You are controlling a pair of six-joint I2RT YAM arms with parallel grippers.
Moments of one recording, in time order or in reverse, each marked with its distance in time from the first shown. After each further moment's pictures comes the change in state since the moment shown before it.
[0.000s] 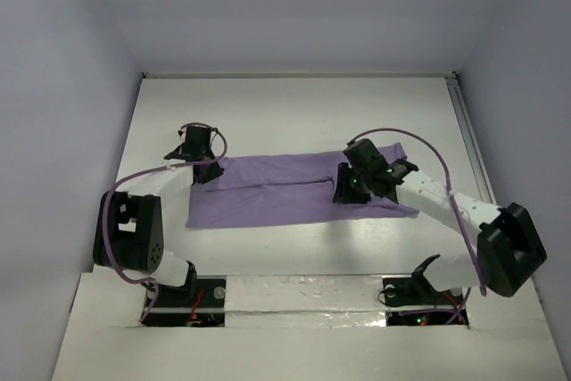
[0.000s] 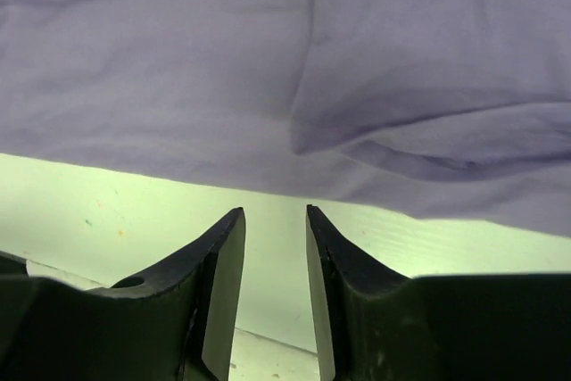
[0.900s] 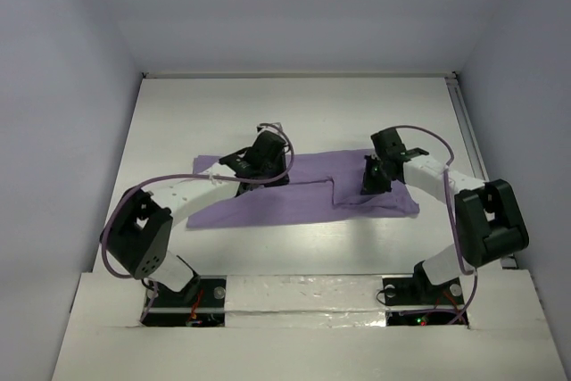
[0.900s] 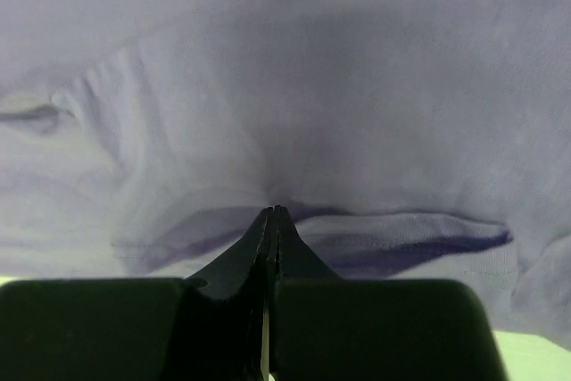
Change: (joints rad) left arm -0.539 0.010 0.146 -0.007 0.012 -0.098; right arm -0.320 0.158 -0.006 0.045 -0.068 -0.185
